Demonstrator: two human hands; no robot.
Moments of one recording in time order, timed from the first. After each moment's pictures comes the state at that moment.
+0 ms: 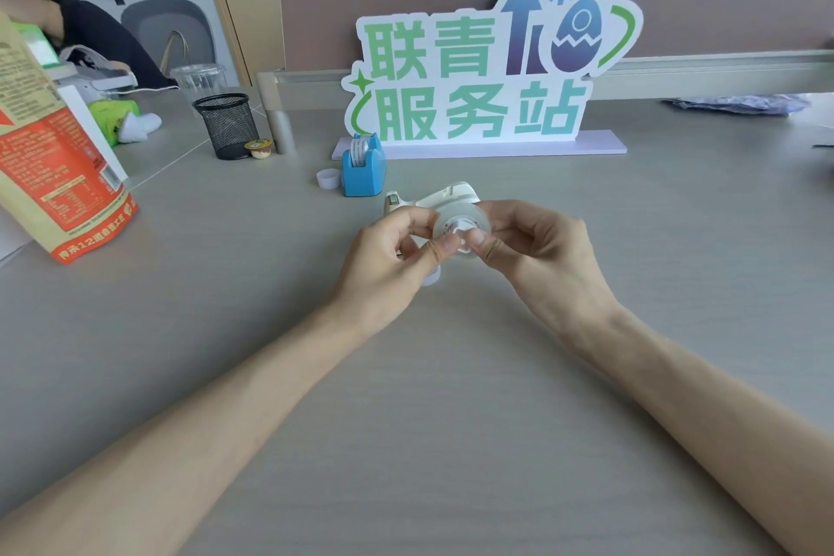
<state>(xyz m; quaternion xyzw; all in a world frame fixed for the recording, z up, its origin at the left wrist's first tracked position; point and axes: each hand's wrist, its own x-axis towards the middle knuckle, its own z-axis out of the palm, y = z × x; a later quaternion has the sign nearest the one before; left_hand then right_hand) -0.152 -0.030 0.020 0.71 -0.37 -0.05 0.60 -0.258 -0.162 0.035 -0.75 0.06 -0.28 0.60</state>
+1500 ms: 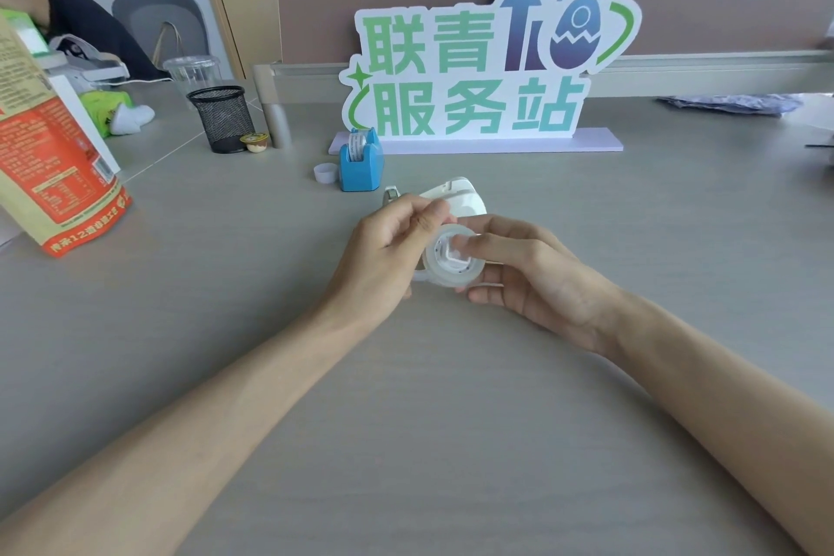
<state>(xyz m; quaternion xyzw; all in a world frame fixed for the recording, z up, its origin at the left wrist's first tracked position) -0.164 -0.025 0.030 0.69 -0.35 -0.09 0.63 -0.256 -0.165 0.040 -0.67 0.08 -0.03 0.73</state>
